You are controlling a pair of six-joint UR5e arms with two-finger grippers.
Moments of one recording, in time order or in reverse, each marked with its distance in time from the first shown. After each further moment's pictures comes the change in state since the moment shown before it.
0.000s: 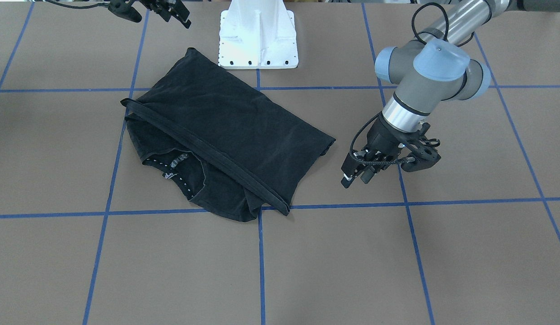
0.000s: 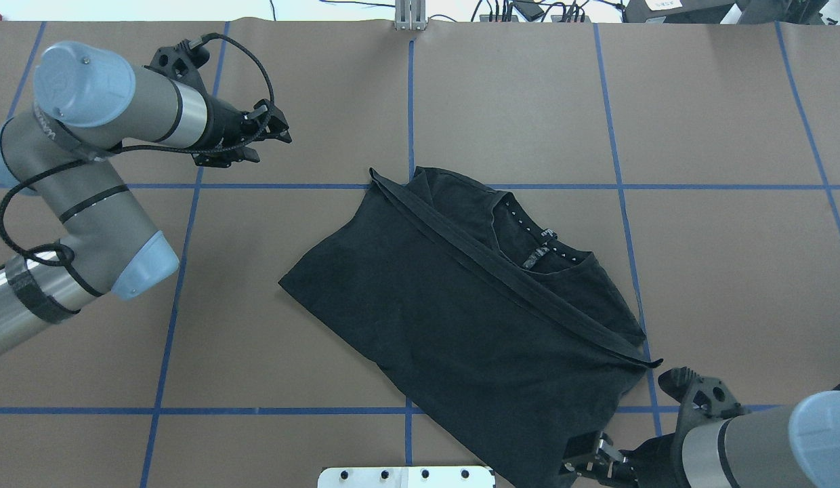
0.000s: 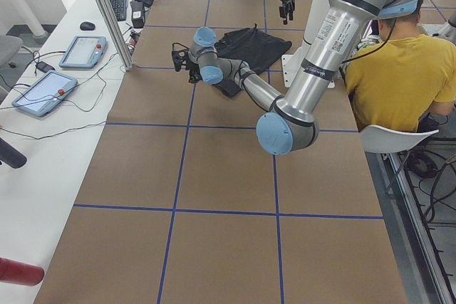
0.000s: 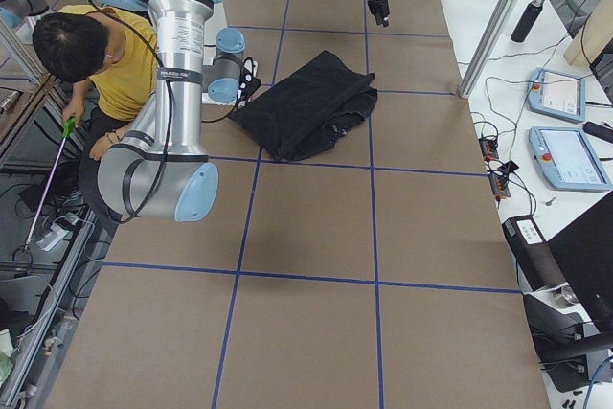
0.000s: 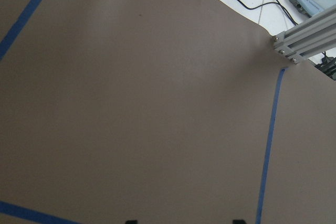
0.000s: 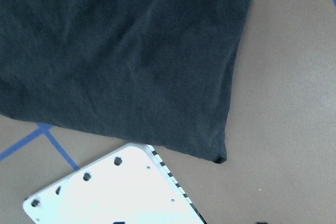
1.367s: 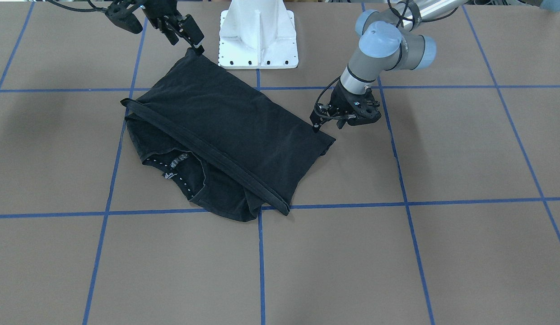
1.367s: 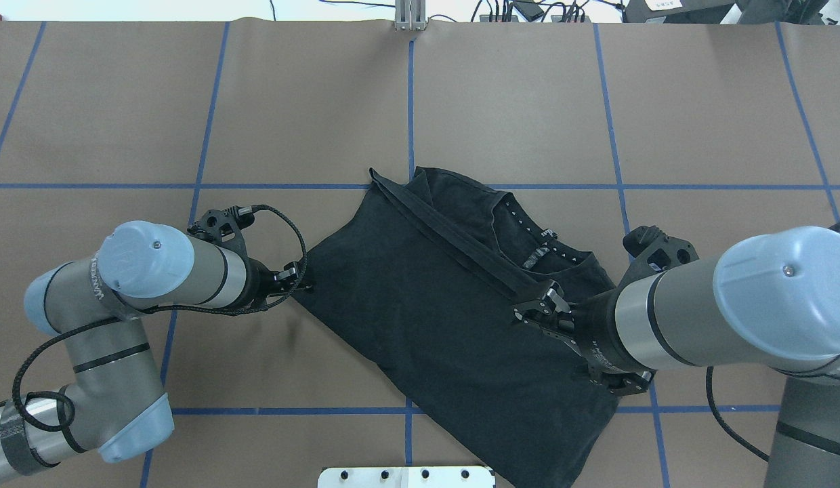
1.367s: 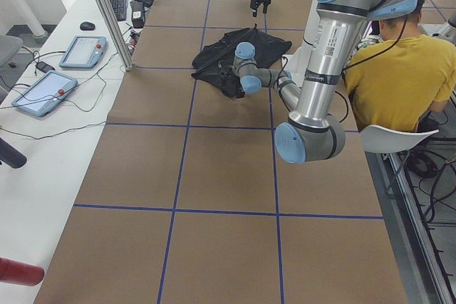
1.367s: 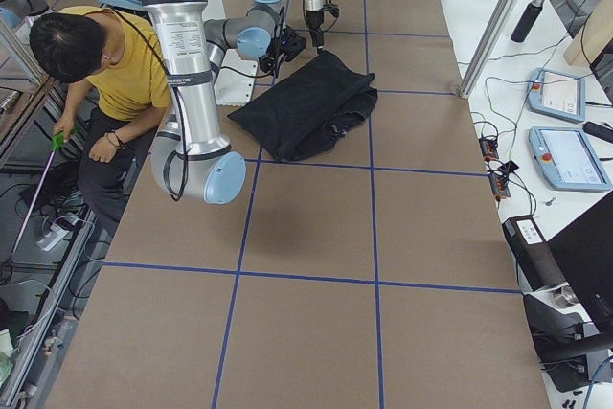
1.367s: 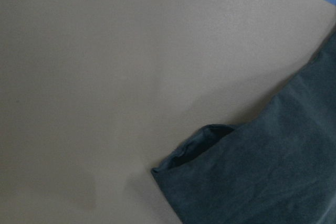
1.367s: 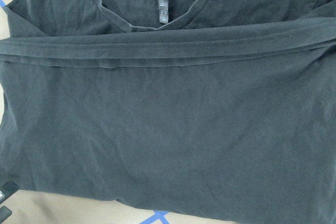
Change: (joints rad) left arm 0.305 0.143 -0.110 0.074 0.093 -0.050; right arm 0.273 0.407 -0.052 -0.448 0.029 -0.085
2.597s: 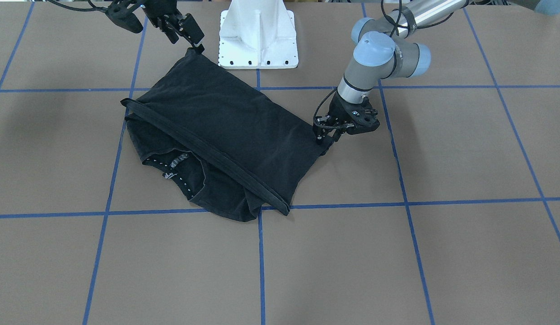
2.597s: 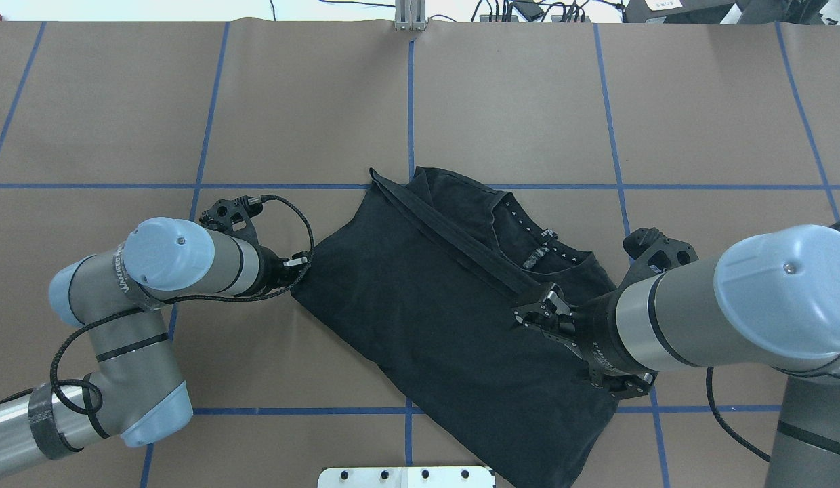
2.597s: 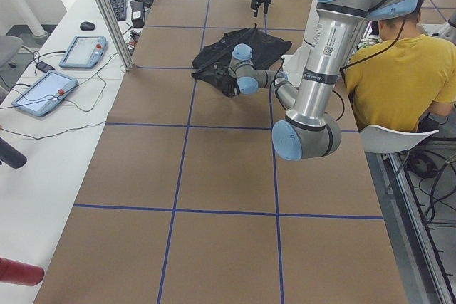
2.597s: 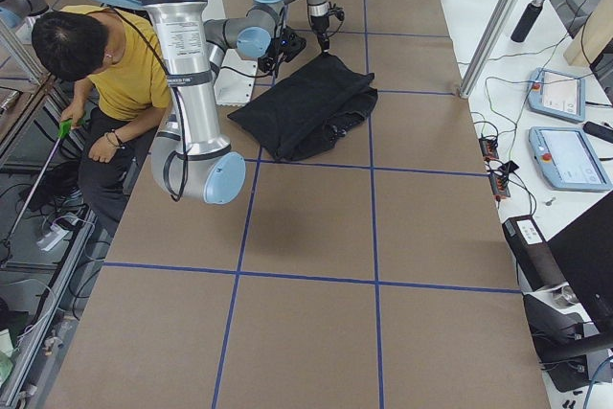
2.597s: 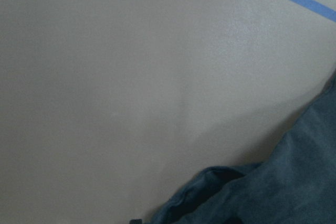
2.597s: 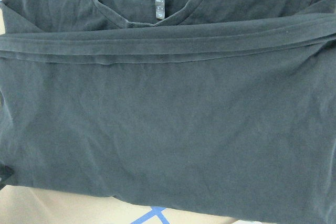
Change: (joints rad) left arm -0.012 -0.033 0.055 -0.016 0.070 0.007; right arm 0.001 -0.002 0.002 -0.002 0.016 0.000
